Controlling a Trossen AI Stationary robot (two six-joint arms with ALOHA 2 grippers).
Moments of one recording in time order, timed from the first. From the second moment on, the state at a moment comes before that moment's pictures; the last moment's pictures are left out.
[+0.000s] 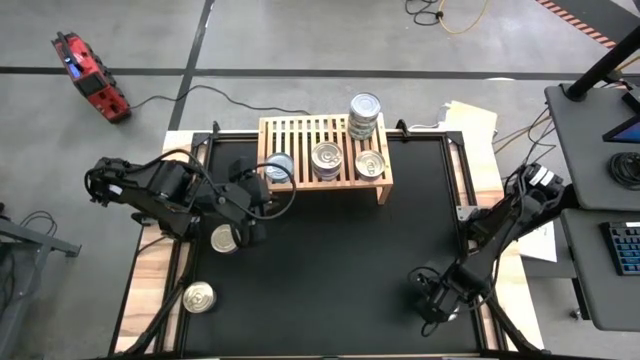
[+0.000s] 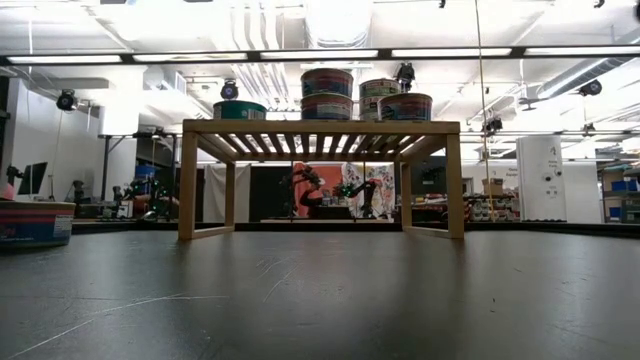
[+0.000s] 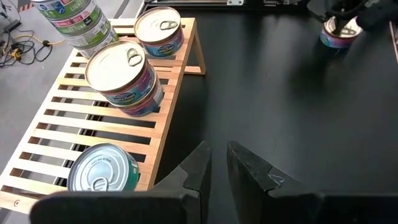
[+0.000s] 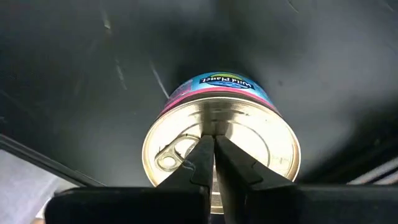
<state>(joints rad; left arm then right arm) -0.31 1.39 1.74 -1.20 -0.49 -0.31 0.85 1.54 0.86 -0.79 -0.20 1.78</state>
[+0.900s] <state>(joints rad) -0.33 1.56 1.74 -0.99 -0.32 -0.19 0.35 1.31 0.86 -0.26 0.15 0.84</state>
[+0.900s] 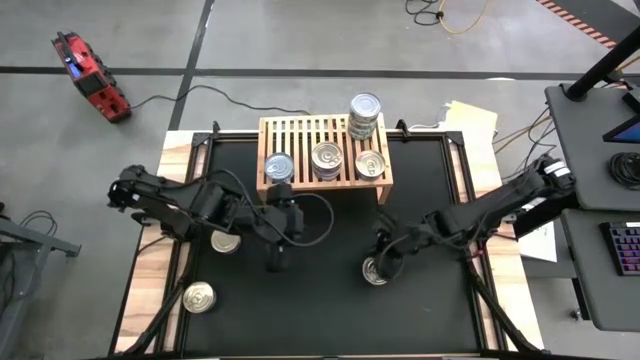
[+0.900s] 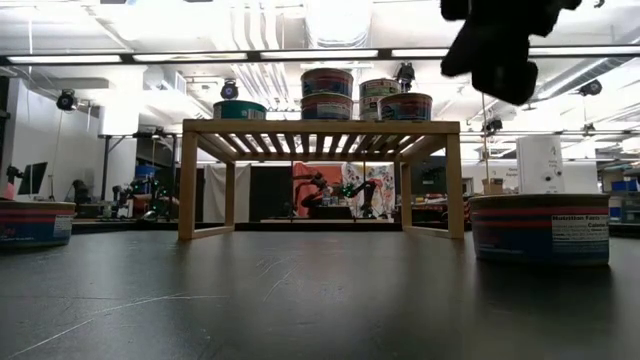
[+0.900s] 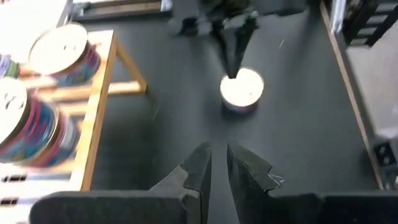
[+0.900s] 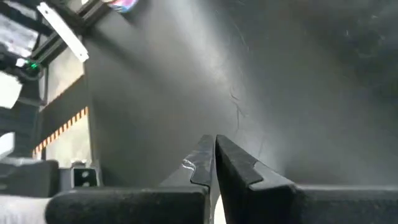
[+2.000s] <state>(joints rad) -0.43 2.05 1.74 -0.46 -0.42 -0.73 0.31 0.90 0.66 -0.50 -0.05 0.85</state>
